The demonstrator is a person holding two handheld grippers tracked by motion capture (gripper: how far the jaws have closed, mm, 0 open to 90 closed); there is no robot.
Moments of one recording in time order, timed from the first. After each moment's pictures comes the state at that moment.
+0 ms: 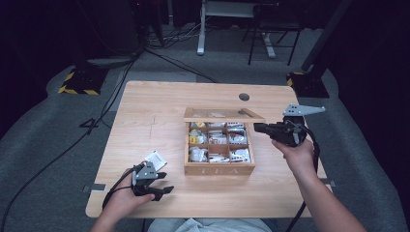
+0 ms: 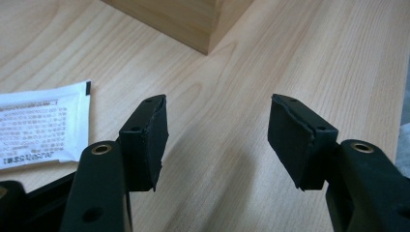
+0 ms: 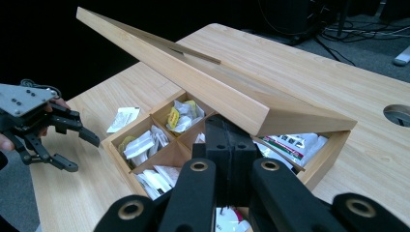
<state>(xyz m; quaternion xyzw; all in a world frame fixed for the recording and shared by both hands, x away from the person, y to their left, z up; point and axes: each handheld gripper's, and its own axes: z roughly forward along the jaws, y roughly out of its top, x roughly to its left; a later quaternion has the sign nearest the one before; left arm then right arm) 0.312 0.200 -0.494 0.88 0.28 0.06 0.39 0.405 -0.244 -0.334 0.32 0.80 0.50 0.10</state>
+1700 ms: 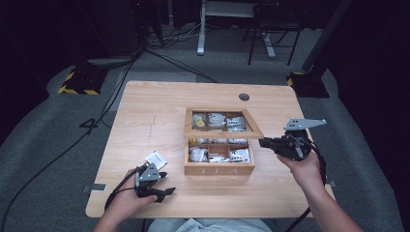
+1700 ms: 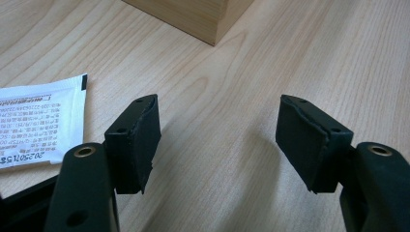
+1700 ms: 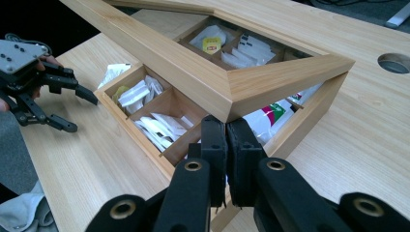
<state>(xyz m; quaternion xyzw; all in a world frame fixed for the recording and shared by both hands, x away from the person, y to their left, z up) 0.313 0.196 -0.503 0.87 0.28 0.07 0.39 0.377 -0.255 -0.351 0.34 0.82 0.44 0.10</state>
